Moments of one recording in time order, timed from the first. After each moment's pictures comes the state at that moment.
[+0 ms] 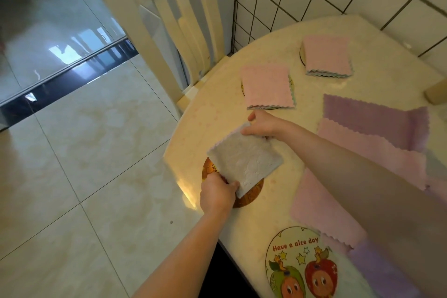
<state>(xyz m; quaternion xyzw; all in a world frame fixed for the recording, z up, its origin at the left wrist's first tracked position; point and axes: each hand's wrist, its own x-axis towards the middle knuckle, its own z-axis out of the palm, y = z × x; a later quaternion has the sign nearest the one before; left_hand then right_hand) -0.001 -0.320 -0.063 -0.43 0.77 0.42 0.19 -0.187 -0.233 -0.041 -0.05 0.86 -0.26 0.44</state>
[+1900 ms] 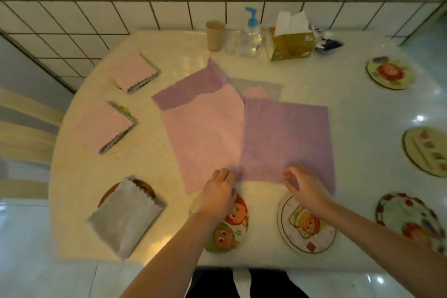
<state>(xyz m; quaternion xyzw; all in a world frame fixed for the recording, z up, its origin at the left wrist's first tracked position) 0.053 -0.124 -0.064 0.42 0.88 0.17 0.17 0.188 0.093 -0.058 0.26 0.92 -0.30 0.05</state>
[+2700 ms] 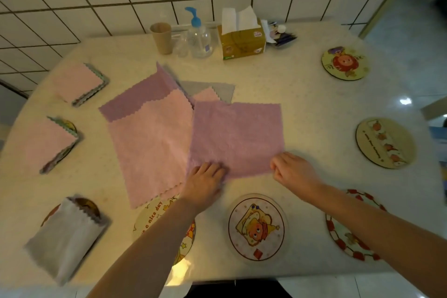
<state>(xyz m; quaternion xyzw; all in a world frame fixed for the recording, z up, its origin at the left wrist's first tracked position) 0.069 -0.019 -0.082 0.55 0.83 0.01 0.10 0.223 0.207 -0.035 0.11 0.99 -0.13 0.02</state>
